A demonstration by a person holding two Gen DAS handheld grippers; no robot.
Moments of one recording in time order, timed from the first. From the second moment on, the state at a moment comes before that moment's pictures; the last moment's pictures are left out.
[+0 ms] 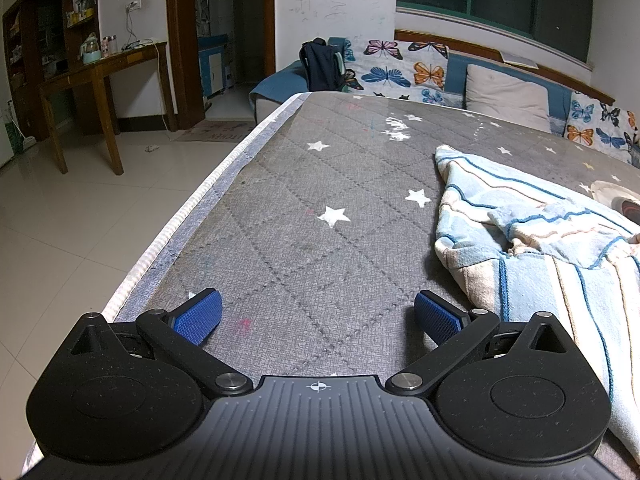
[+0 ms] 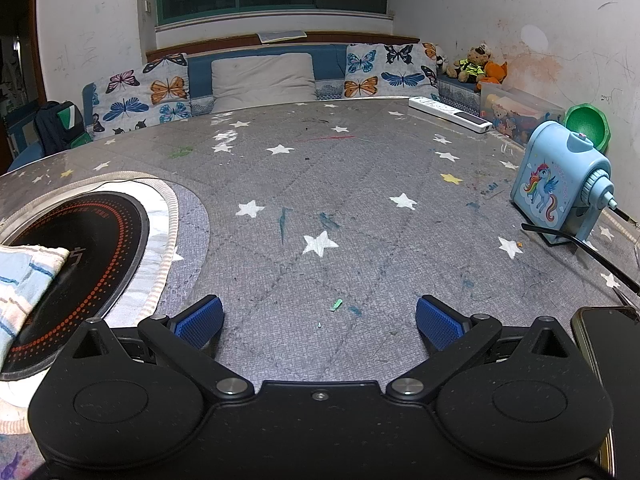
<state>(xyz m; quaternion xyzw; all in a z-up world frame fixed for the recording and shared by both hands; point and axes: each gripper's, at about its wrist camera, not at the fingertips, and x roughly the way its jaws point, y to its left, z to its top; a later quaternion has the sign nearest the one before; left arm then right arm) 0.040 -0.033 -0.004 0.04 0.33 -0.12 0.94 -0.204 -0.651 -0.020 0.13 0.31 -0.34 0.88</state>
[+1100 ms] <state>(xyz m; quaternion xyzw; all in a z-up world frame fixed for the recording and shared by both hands) 0.031 -0.040 0.008 0.05 0.40 -0.08 0.91 -0.204 -0.651 -0.019 0.13 0.31 -0.34 0.88</state>
